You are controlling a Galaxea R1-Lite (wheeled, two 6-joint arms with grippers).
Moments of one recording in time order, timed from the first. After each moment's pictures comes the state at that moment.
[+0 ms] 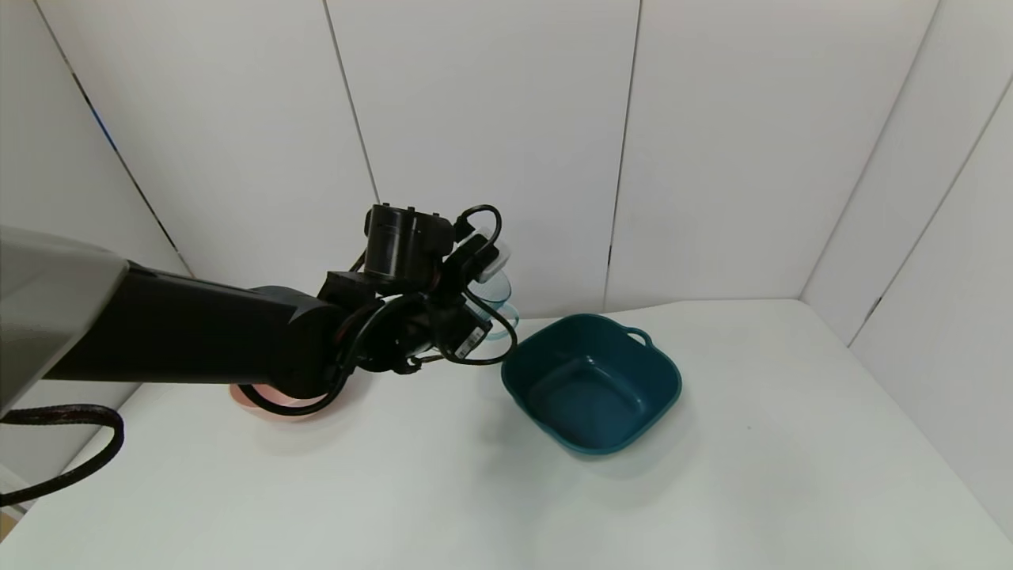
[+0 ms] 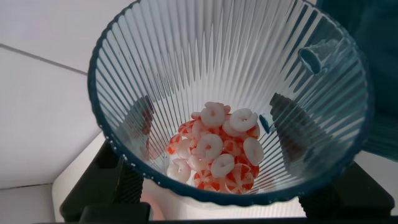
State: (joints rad) left arm -0.51 1.97 -1.28 -0.26 0.33 0.51; right arm 0.00 0.00 0.00 0.01 -0.01 0.01
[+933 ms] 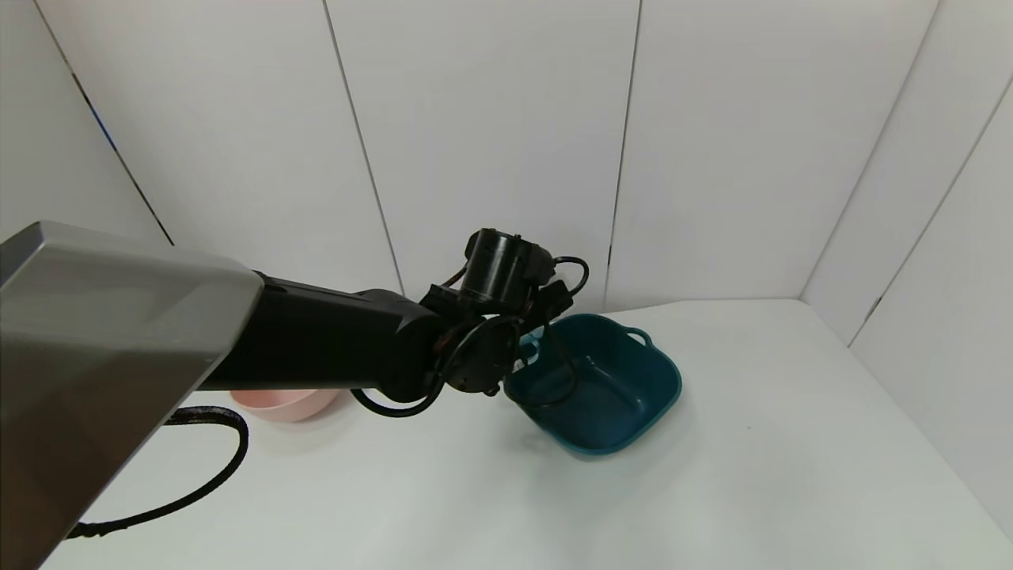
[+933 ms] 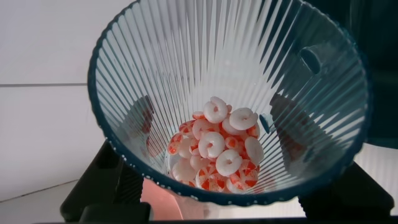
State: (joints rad) left arm -0.67 2.10 -1.48 -0.05 0.64 0.72; right arm 0.00 0.00 0.00 0.01 -0.01 0.01
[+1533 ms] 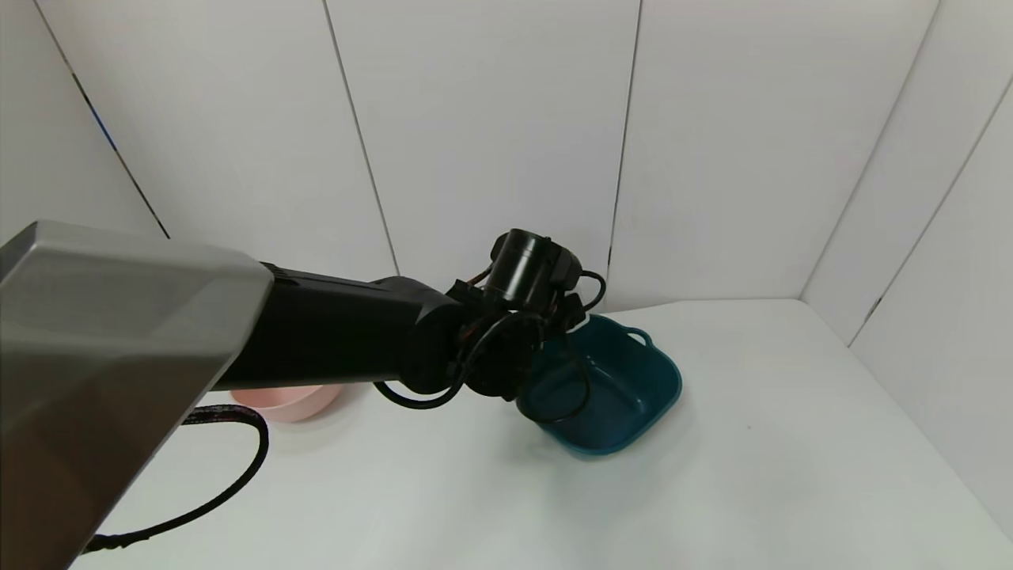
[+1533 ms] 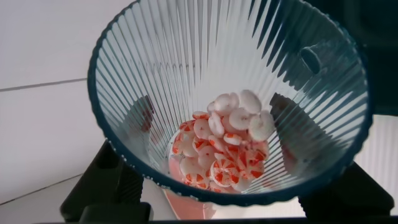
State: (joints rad) left arm -0.71 2.12 -1.57 0.13 0.74 0.76; right arm 0.00 0.00 0.00 0.01 -0.01 0.01
